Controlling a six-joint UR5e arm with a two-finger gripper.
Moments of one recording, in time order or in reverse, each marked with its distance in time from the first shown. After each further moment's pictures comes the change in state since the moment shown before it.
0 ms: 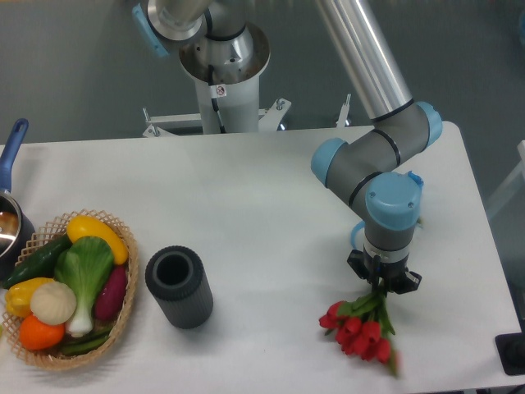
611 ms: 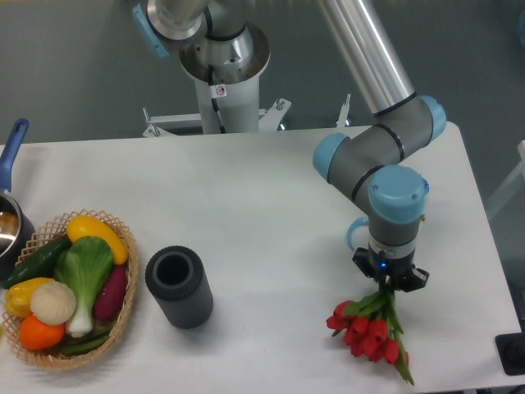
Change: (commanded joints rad) arm 0.032 0.048 0.098 -0.014 0.009 -0.008
